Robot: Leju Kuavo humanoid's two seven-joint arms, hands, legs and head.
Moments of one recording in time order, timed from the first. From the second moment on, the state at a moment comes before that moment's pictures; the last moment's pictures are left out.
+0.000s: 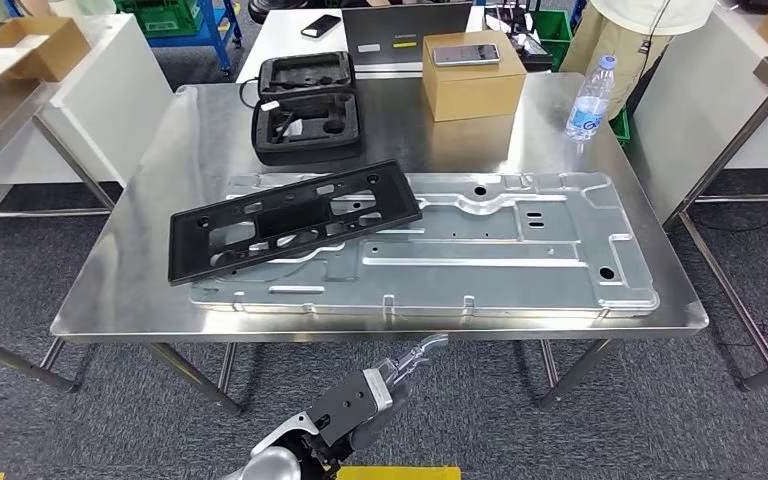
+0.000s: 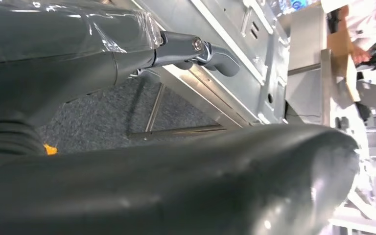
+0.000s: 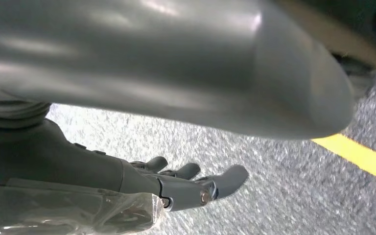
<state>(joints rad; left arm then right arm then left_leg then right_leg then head) -0.44 -0.04 -1.14 -1.32 0.33 0.06 -0.13 -0.11 0.03 1.23 -0.22 -0.73 -0.30 0.04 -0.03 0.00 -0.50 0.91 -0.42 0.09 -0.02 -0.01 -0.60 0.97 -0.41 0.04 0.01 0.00</state>
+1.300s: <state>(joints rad) -0.33 -0.09 -1.13 -0.90 0.33 0.11 -0.28 -0.11 0.02 1.23 -0.22 -0.73 -0.30 0.04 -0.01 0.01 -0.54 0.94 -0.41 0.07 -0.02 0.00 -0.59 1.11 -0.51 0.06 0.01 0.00</state>
